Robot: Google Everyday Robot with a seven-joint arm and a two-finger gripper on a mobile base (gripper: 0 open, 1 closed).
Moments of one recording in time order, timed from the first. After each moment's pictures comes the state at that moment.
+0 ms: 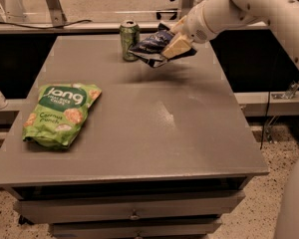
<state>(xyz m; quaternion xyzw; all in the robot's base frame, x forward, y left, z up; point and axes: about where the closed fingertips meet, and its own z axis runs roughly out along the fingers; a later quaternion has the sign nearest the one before) 0.727 -0.074 0.913 -0.59 0.69 0.09 0.42</state>
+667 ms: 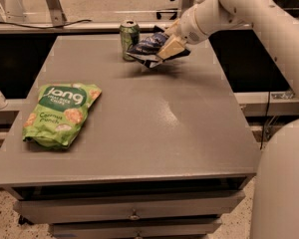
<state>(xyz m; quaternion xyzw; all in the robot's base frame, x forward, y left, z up) 0.755 -0.060 0.893 -0.60 0.68 0.09 0.42</state>
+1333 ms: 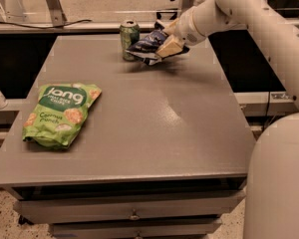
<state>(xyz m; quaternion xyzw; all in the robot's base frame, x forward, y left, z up) 0.764 -0.056 0.884 -0.61 0.67 0.10 0.42</state>
